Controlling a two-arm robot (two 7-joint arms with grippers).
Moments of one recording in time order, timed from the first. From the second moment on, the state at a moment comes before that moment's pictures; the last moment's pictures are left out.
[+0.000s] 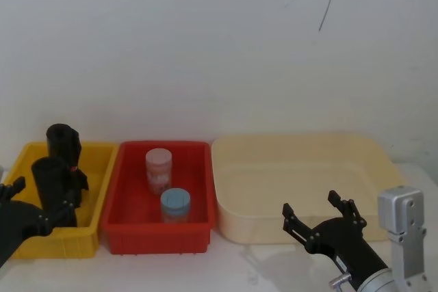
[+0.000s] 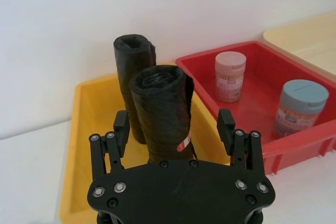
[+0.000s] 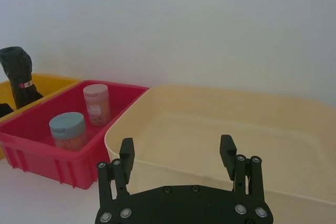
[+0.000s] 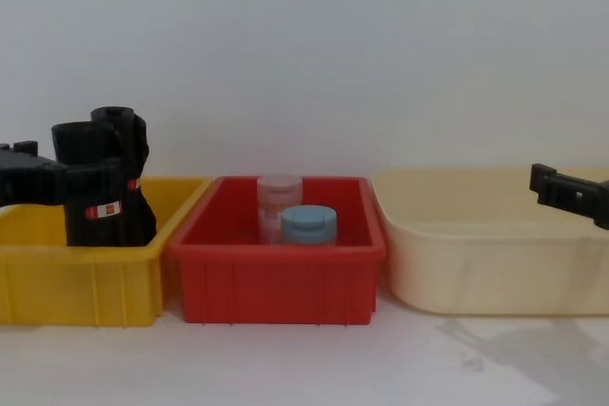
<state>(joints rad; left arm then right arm) -0.15 0.48 0.24 -1.68 -0.39 0.14 -0.09 -0.01 0.34 -0.23 -1.77 0.29 0.03 0.07</state>
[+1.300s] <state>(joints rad) -0.31 0.40 0.29 -1.48 -0.33 0.16 -0.11 -0.01 0.34 -0.23 -1.77 0.29 0.03 0.07</state>
